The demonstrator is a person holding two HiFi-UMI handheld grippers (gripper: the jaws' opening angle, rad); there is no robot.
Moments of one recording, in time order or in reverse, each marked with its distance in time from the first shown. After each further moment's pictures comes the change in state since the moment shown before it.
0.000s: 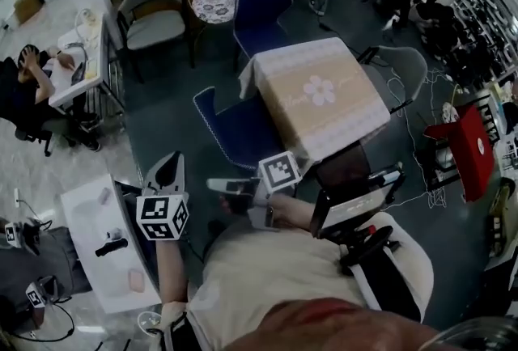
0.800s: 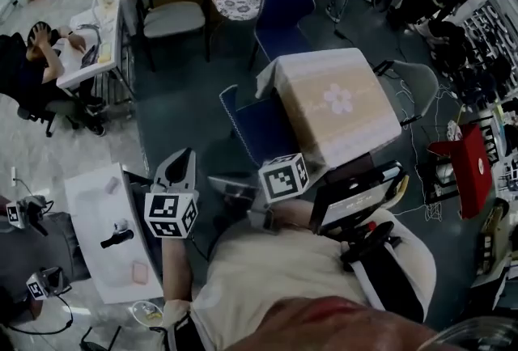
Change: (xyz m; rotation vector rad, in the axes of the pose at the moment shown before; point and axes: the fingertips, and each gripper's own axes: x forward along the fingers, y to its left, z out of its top) left arm -0.018 0.049 0.005 -0.052 -0.041 0.001; right arm 0.072 0.014 0.006 -0.247 0.062 -0.144
